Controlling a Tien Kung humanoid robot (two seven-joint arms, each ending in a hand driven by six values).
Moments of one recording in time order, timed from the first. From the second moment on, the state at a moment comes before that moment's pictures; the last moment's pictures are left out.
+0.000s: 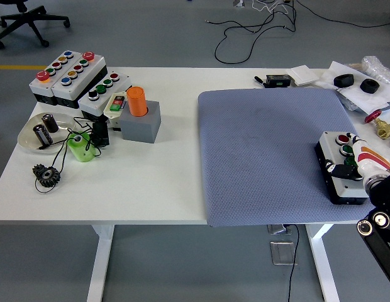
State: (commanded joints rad) left arm -0.07 0.09 -0.40 -0.20 0.14 0.31 -0.05; right arm 0.27 -0.24 1.25 1.41 -2.06 -0.04 -0.65
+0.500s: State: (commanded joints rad) left arm -0.07 0.09 -0.40 -0.20 0.14 0.31 -0.04; right arm 0.29 -0.26 1.22 1.42 -2.01 -0.02 -0.65
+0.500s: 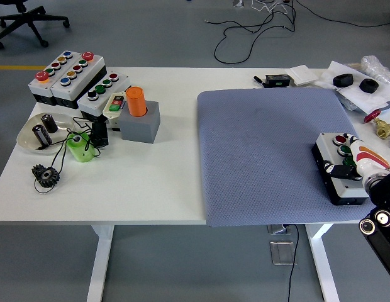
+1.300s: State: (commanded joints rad) left arm -0.07 0.09 -0.41 -0.20 0.14 0.31 -0.04; right arm 0.43 -0.47 1.00 1.37 -1.76 -0.12 -0.27
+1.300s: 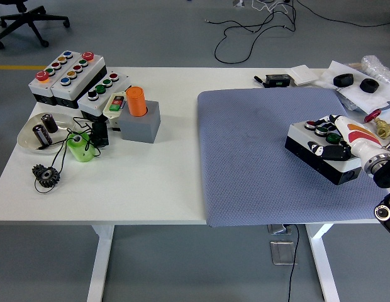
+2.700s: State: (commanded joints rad) left arm -0.07 0.08 -0.37 -0.20 0.11 0.31 -0.03; right arm 0.57 -0.57 0.65 1.08 -1.87 -0.36 0.40
